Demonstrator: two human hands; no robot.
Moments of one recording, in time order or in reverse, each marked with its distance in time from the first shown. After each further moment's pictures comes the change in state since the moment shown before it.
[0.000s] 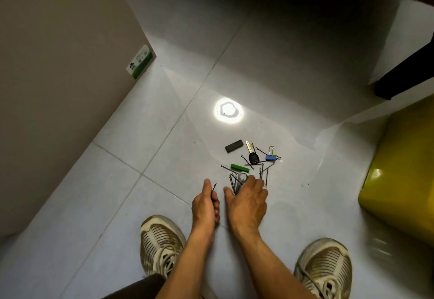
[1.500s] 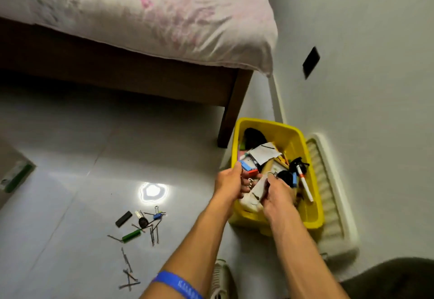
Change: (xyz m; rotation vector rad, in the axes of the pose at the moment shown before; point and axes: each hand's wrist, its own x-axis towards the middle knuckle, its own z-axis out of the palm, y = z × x) left_hand -0.262 0.073 0.274 0.316 -0.717 0.293; right_hand 0.053 0.187 -0.344 1.730 0.396 0.694
